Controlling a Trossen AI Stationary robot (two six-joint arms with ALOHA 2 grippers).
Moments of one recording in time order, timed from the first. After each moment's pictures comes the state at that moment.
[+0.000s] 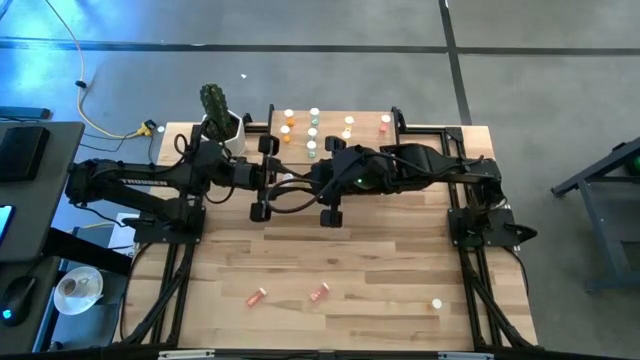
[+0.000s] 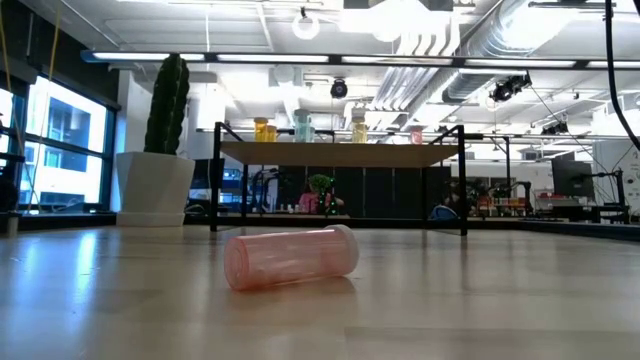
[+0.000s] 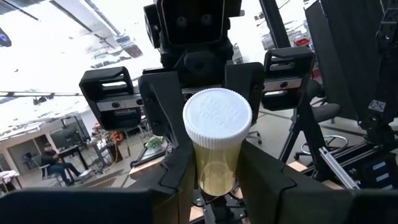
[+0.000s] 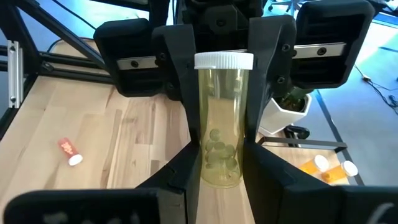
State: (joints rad) left arm 0.21 1.11 0.83 0.52 0.27 0.34; right arm 0.15 1.89 2.33 -0.99 0.28 -0.11
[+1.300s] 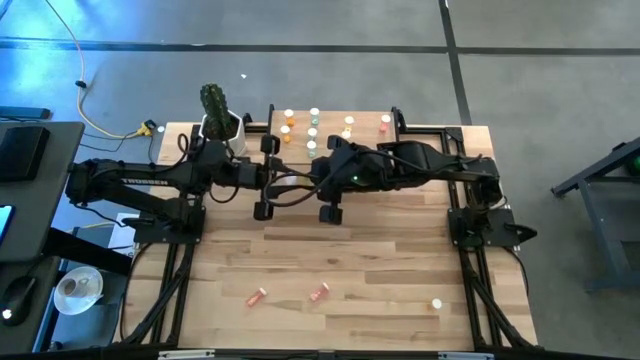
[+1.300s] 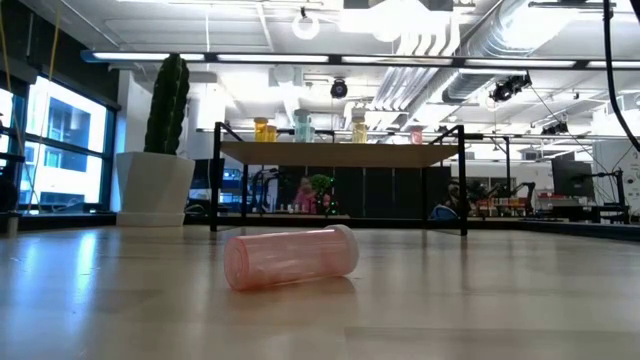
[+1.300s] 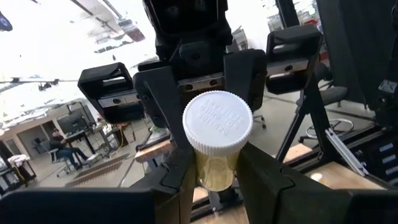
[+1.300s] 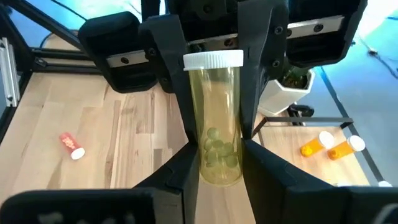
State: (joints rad) left arm 0.21 1.11 0.83 0.45 0.24 0.37; right arm 0.12 1.90 2.33 -1.05 0.28 -0.02
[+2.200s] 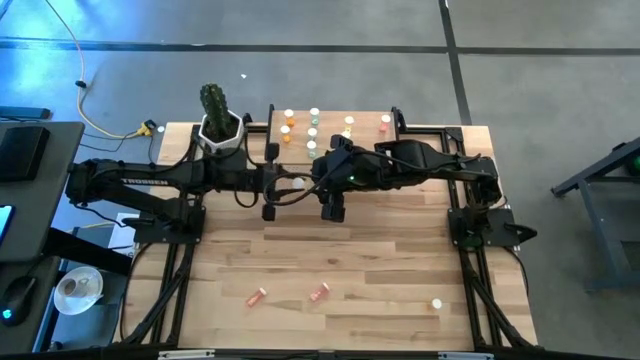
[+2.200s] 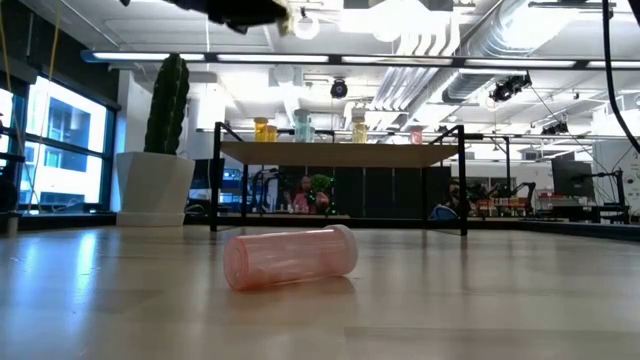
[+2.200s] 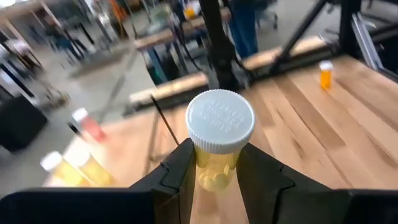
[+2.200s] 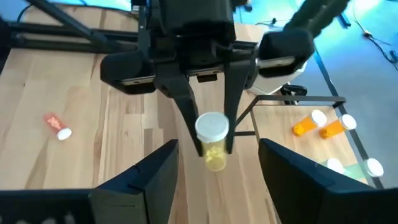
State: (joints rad) left arm 0.21 1.11 0.83 0.02 0.03 0.36; right arm 0.11 1.91 2.32 -1.13 0.30 -0.03
